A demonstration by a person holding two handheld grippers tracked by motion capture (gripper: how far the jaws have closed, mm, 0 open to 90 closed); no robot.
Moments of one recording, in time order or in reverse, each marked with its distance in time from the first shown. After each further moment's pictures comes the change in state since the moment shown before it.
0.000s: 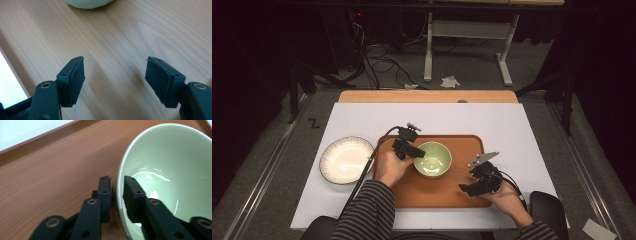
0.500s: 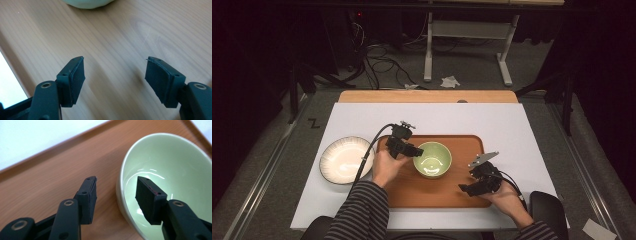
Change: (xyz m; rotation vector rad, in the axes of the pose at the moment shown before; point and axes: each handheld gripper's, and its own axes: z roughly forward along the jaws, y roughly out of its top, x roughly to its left) left arm 0.003 -0.003 -0.031 -0.068 0.013 0.020; right arm 0.000 0.000 0.000 0.001 0.000 0.001
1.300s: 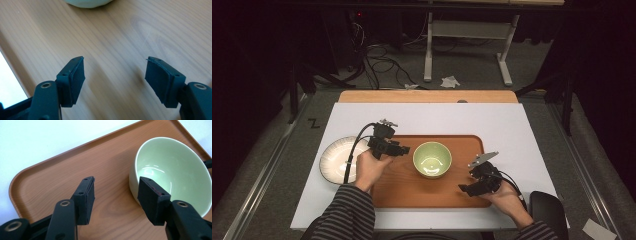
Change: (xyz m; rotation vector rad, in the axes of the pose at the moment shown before) left arm 0.018 -0.020 -0.041 -0.050 0.022 -0.029; right arm 0.000 0.000 0.001 0.002 0.004 0.001
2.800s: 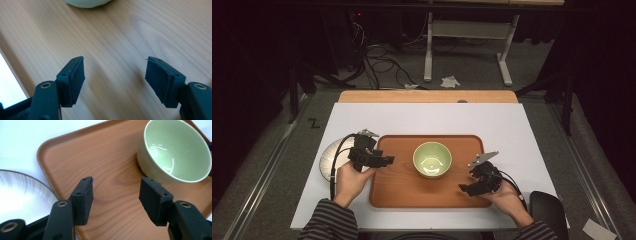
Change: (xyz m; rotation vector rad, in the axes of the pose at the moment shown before) left arm 0.012 -0.042 -0.037 -0.015 0.030 -0.030; right arm -0.001 0.000 0.000 0.001 0.001 0.008
